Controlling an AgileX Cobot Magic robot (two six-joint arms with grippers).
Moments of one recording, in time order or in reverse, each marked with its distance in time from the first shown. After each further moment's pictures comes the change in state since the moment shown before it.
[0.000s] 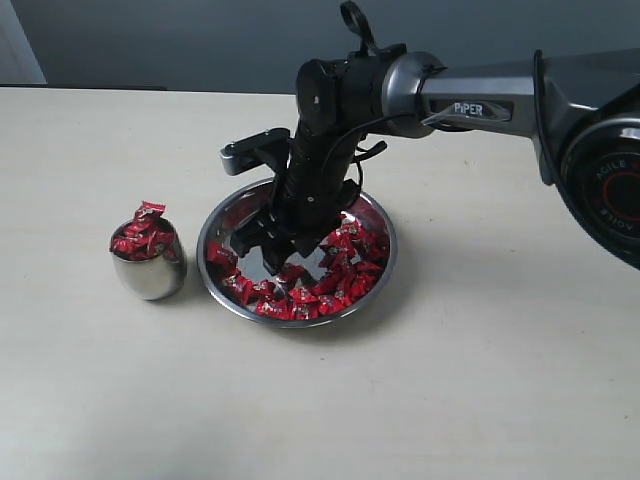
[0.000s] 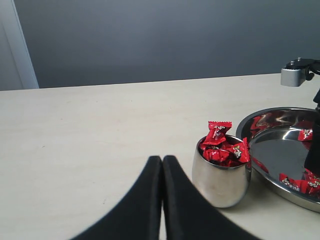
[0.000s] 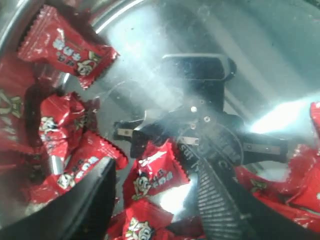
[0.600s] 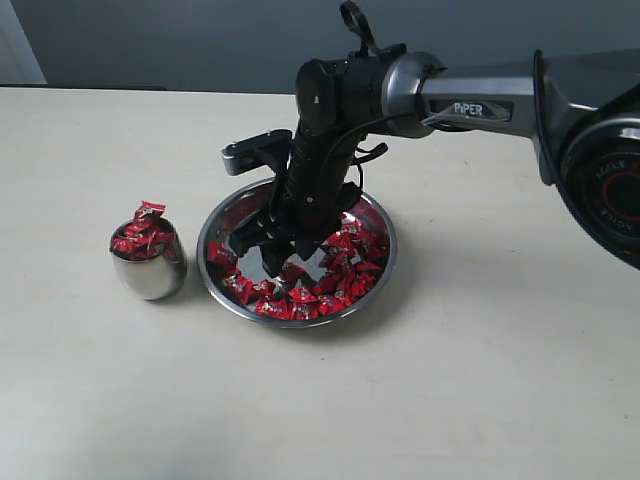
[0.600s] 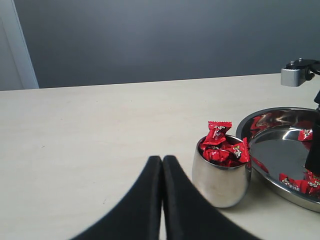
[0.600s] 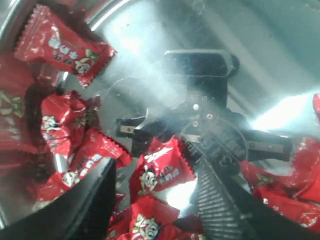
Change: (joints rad) left arm 0.000 0.000 0.000 0.000 0.000 0.000; right arm 0.002 0.000 0.000 0.009 0.010 0.016
